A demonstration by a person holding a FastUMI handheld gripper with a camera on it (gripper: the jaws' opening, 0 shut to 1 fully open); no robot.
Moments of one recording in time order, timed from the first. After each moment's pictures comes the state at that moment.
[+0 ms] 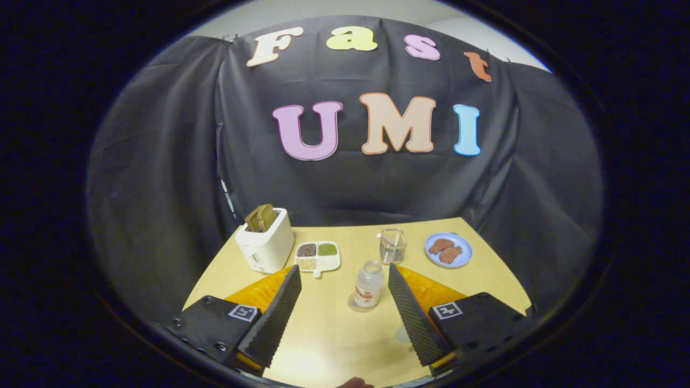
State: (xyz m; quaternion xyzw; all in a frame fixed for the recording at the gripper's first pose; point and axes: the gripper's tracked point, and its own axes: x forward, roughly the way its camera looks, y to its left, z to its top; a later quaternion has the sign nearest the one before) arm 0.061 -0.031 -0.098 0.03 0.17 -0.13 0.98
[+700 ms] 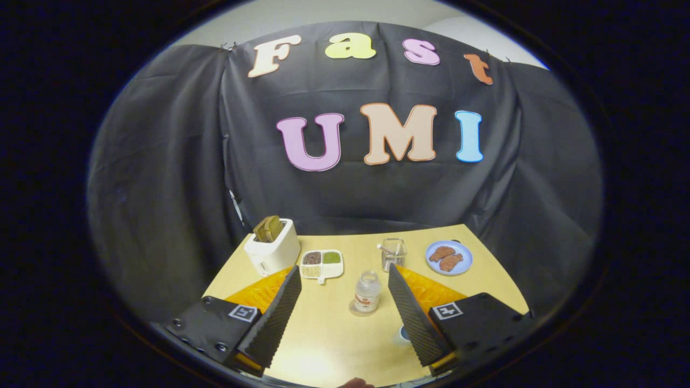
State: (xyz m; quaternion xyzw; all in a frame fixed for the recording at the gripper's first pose) arm 0.046 -0.045 -0.075 0.05 0.18 -0.11 0.98
